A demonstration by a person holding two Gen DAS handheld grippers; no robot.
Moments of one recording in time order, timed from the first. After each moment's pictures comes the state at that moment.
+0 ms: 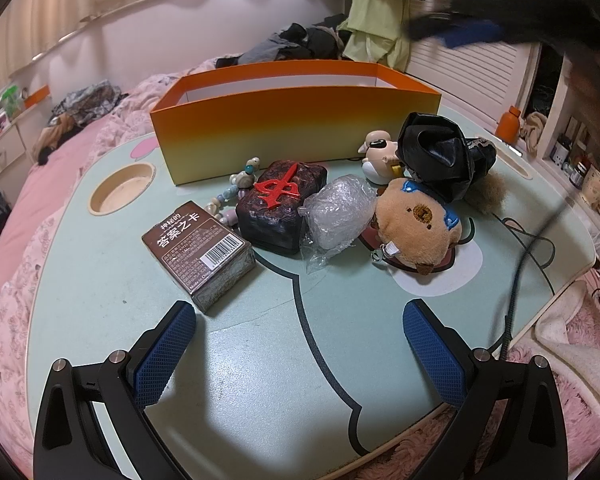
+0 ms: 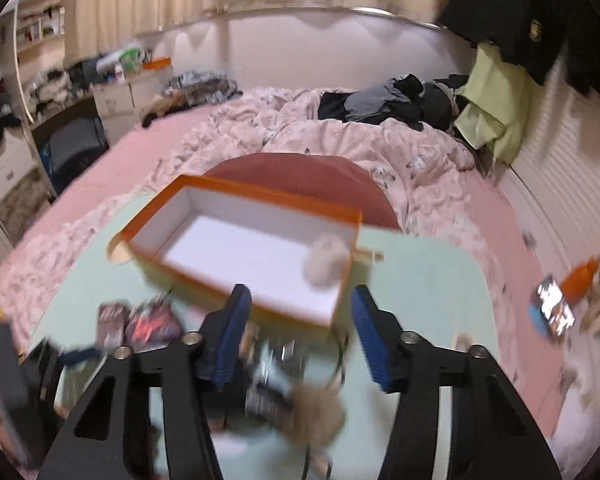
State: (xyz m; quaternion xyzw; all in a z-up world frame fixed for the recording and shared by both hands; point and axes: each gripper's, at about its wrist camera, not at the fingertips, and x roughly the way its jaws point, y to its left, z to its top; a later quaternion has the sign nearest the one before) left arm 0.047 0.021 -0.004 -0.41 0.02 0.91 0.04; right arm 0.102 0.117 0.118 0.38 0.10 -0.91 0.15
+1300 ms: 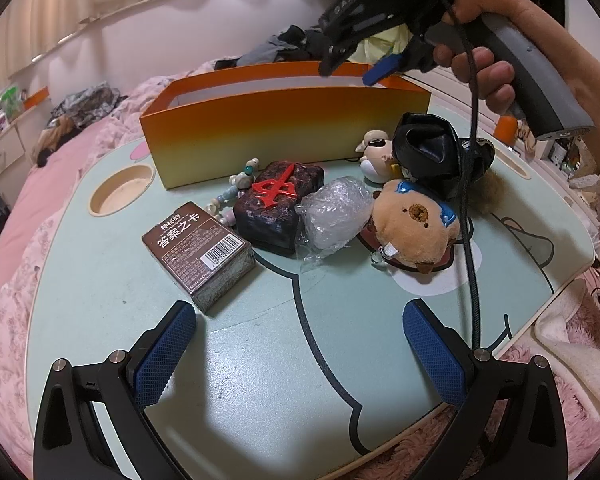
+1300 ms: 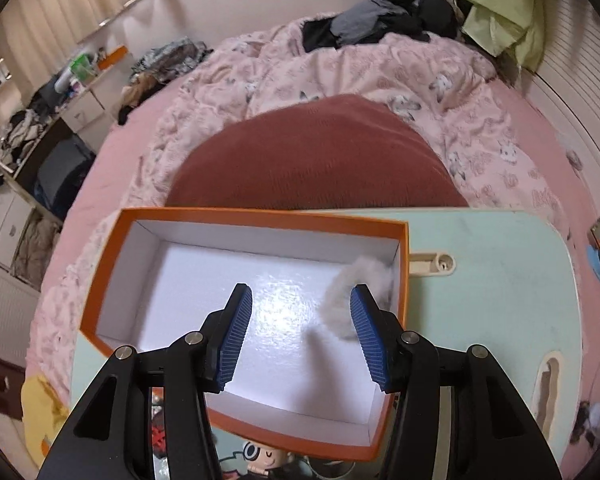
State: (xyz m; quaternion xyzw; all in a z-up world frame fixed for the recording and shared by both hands) left arm 0.044 0.024 -0.003 -0.40 0.02 0.91 0.04; right arm -0.013 0.104 0.073 0.51 -0.03 -0.85 0.14
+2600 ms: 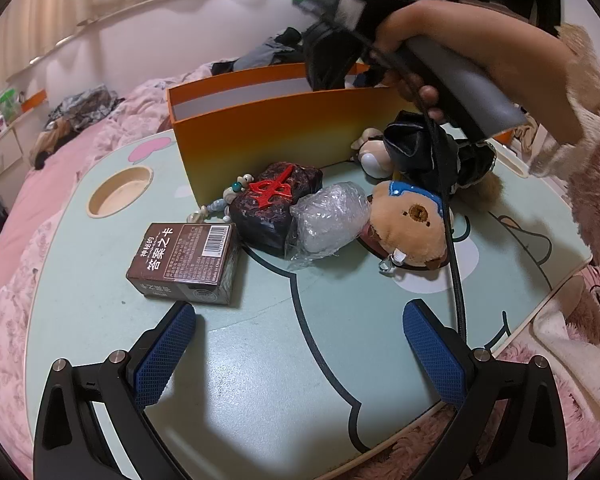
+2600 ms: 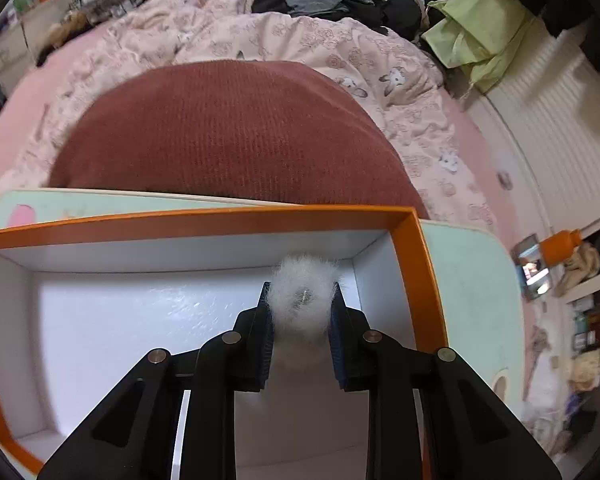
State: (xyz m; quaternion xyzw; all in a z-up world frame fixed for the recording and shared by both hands) left arm 0.044 0.026 -0.001 -0.40 0.02 0.92 0.05; right arm -0.038 0.076 0.040 0.53 0.11 -0.84 0.00
